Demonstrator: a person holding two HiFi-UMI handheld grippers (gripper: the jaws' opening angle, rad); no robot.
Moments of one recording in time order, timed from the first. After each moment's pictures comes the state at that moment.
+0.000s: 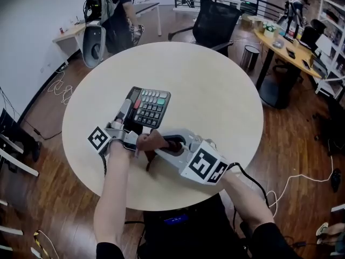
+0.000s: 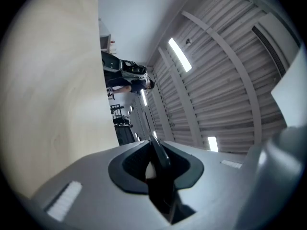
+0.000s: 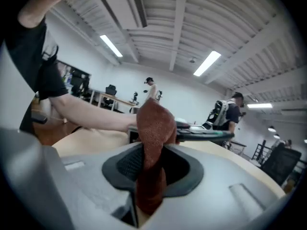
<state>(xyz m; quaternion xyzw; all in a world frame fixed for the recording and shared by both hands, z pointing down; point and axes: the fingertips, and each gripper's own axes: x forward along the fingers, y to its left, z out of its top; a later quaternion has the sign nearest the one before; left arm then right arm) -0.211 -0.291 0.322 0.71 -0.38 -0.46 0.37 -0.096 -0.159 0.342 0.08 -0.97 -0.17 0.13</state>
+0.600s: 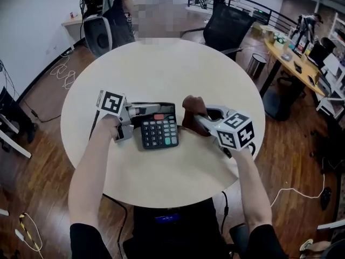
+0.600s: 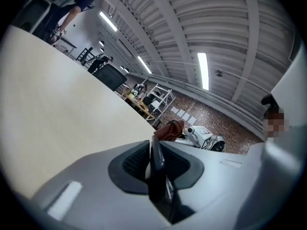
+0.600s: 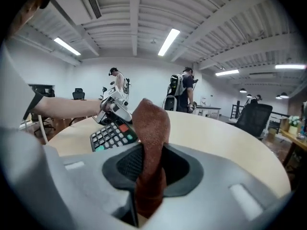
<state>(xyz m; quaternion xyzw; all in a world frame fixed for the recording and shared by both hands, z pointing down) -0.124 -0.292 0.364 0.91 -0.21 0.01 0.35 -0.002 -0.296 0.362 0.23 -0.95 0.01 0.20</state>
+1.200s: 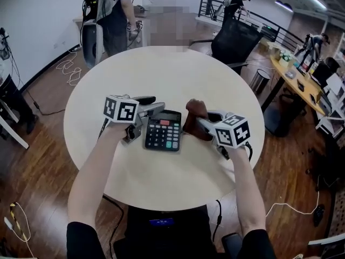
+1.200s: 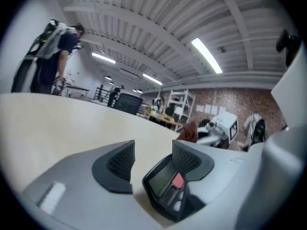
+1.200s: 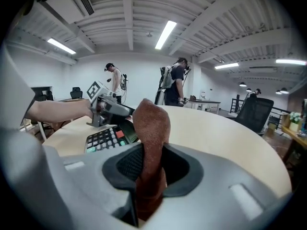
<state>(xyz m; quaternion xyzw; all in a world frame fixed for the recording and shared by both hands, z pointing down) -0.163 -0.318 0.354 0.89 -0.41 0.04 0.19 -0.014 -0.317 0.371 0.23 -0.95 0.04 0.23</state>
